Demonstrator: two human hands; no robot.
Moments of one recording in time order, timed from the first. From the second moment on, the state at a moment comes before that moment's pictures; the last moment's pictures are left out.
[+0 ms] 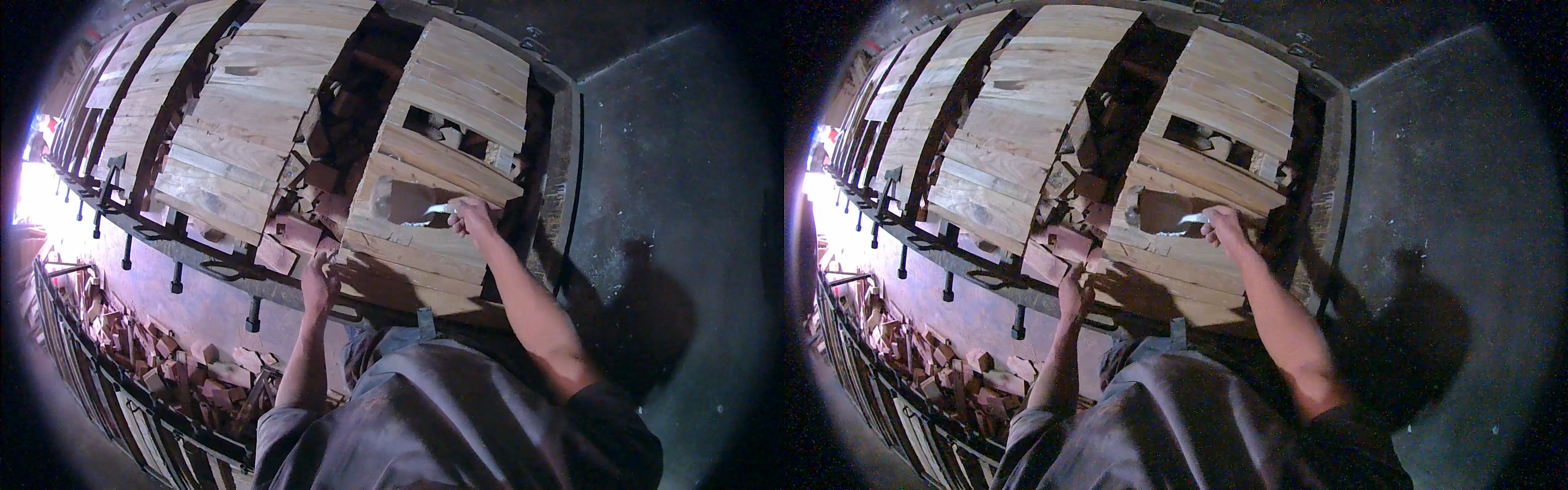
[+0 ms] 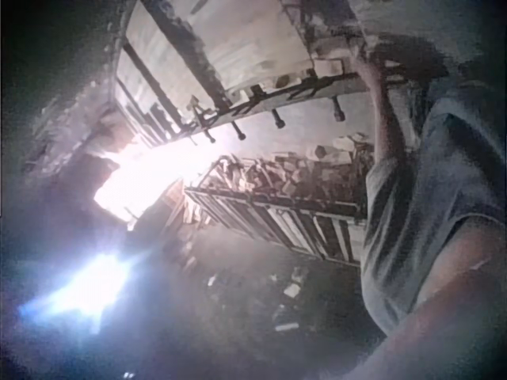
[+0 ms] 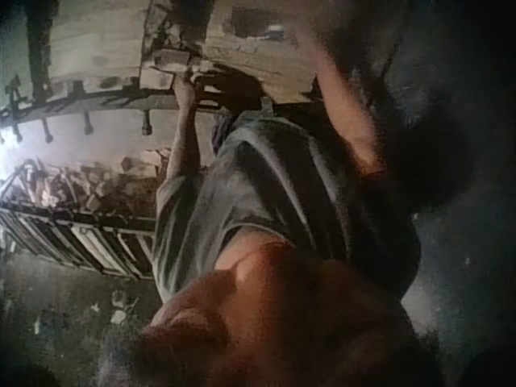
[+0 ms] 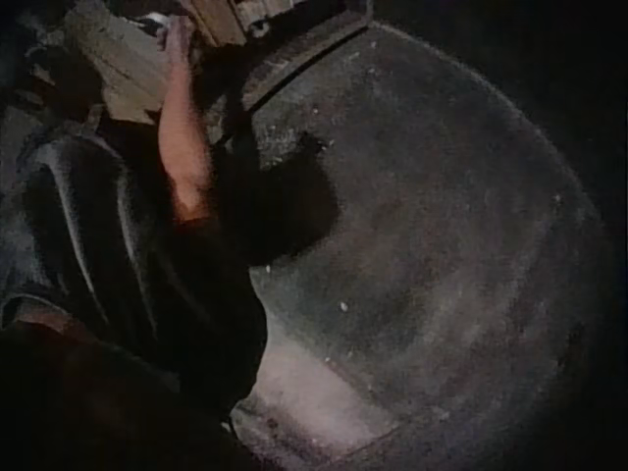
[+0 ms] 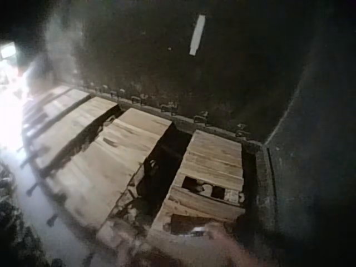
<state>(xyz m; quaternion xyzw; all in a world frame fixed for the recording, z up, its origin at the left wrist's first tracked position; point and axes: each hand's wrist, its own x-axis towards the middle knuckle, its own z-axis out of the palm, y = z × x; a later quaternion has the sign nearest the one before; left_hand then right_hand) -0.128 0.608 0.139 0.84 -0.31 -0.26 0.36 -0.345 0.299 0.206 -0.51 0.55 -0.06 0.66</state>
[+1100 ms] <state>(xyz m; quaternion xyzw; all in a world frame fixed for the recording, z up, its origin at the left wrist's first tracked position) -0.156 0.604 0.168 0.90 -0.27 -0.21 0.27 -0.225 0.189 0.188 -0.72 0.51 -0.31 0.34</state>
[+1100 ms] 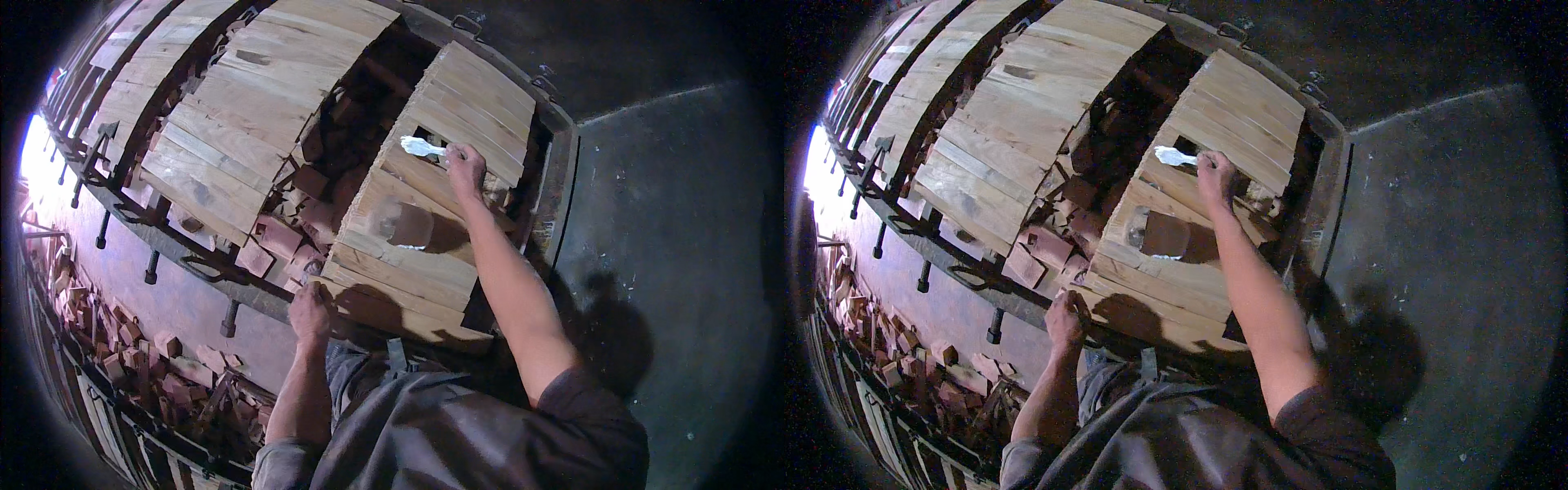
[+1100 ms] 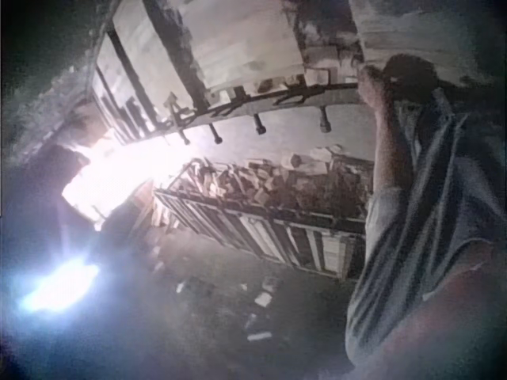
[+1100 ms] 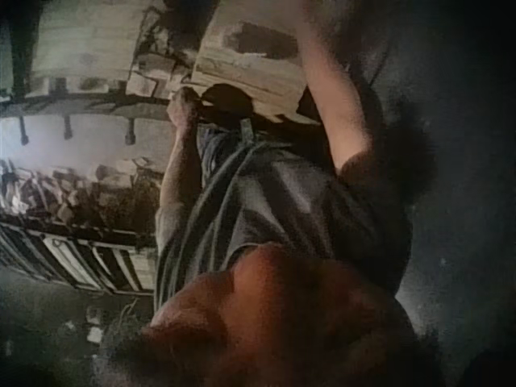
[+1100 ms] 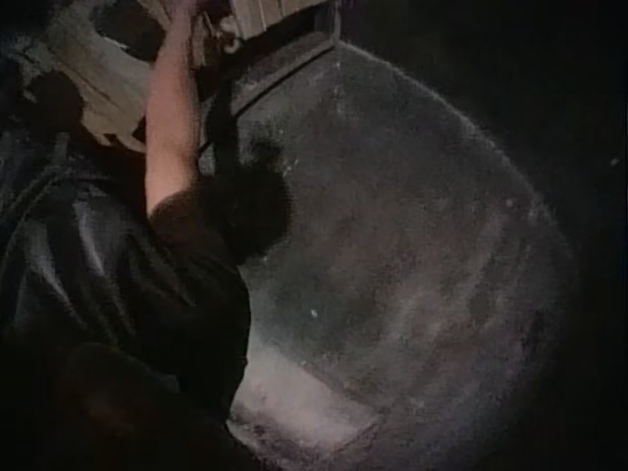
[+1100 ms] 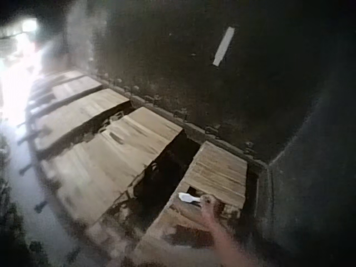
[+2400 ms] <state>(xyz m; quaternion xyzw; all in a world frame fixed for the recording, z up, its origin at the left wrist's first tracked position) -0.156 0.602 0.168 0.94 -0.25 -0.19 0.14 -0.377 0.203 0.245 -0.74 0.64 -0.14 0.16</state>
